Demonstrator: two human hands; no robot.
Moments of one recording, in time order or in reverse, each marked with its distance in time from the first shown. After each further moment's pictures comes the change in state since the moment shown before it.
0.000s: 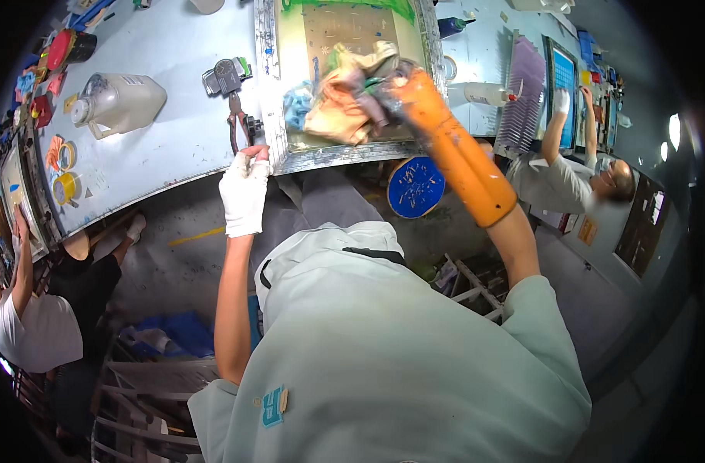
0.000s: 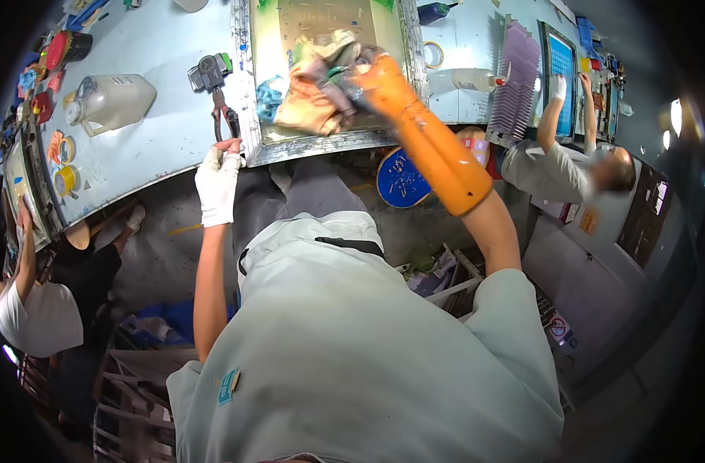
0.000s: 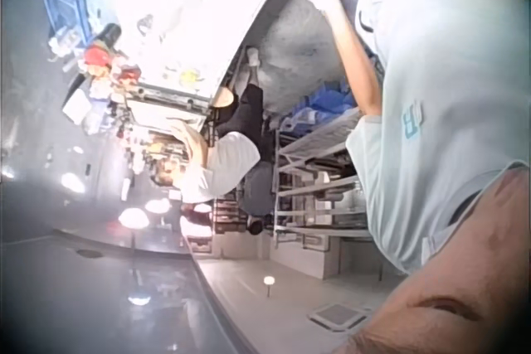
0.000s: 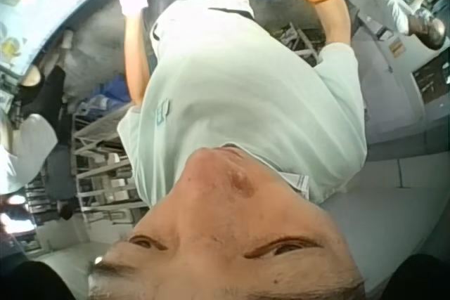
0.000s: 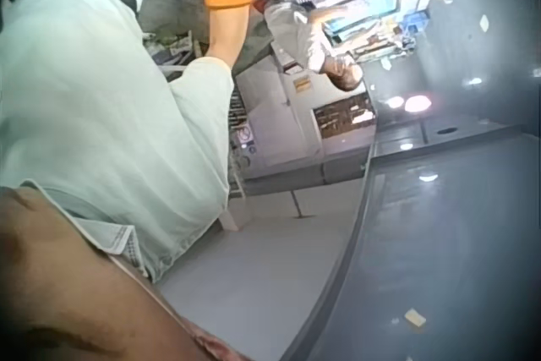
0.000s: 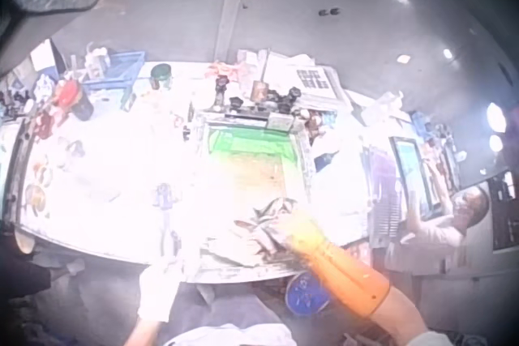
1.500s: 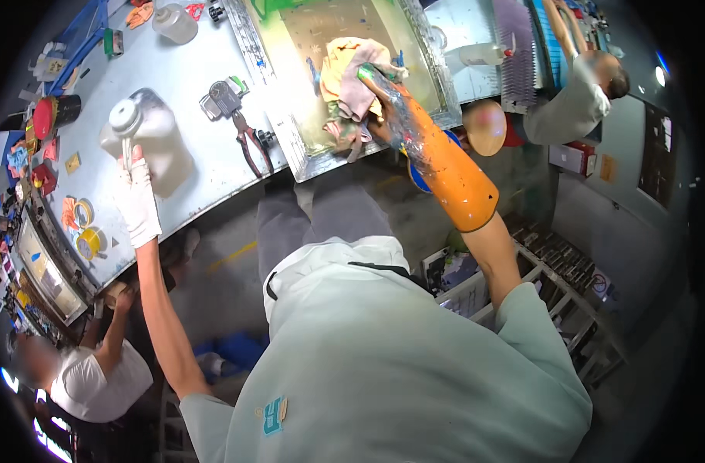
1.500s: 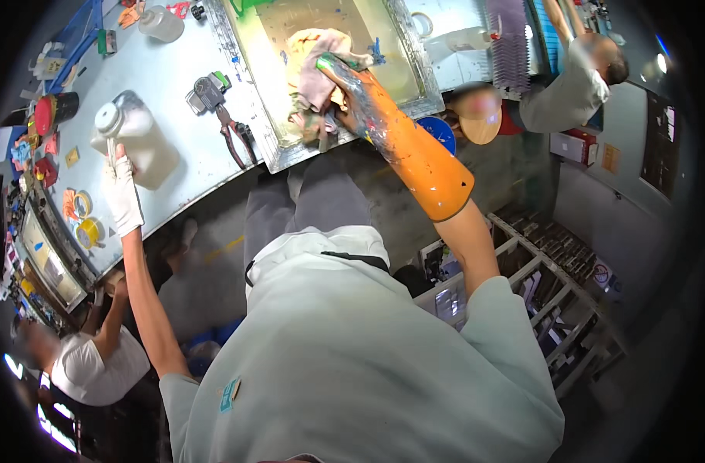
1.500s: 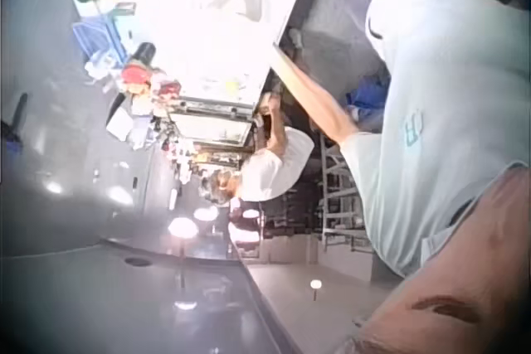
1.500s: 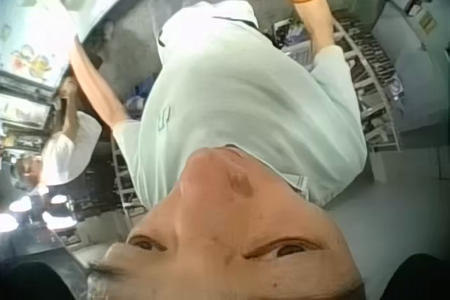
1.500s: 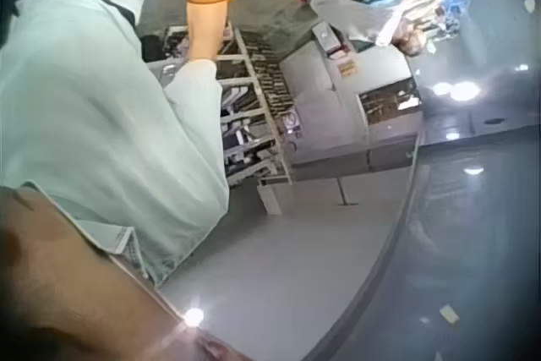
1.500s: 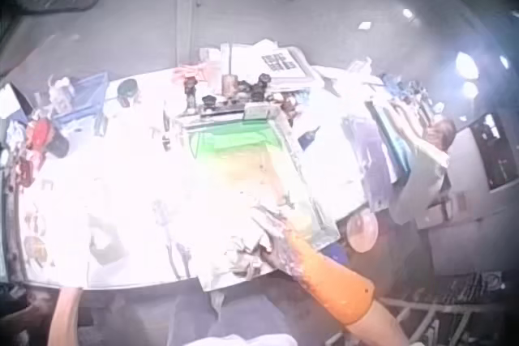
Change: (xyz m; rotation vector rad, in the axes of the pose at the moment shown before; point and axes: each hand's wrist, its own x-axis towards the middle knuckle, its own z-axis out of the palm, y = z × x) left_hand 0.141 0.031 -0.193 0.345 0.108 0.331; right_hand 0.009 0.091 0.056 0.431 0.107 -0.237
